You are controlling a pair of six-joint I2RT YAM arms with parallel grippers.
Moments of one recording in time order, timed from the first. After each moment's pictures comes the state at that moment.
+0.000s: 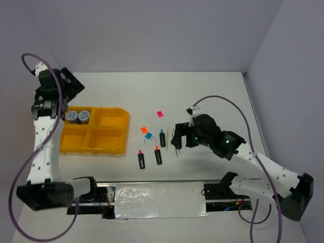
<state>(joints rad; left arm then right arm) 0.18 1.27 1.43 -0.70 -0.27 -0.55 0.71 0.87 0.80 -0.56 -0.02 0.50</state>
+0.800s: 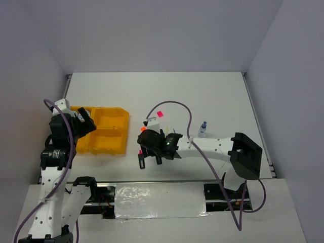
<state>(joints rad) 0.03 0.67 0.86 -0.68 -0.19 -0.37 1.18 1.59 1.10 -0.45 0.41 0.75</state>
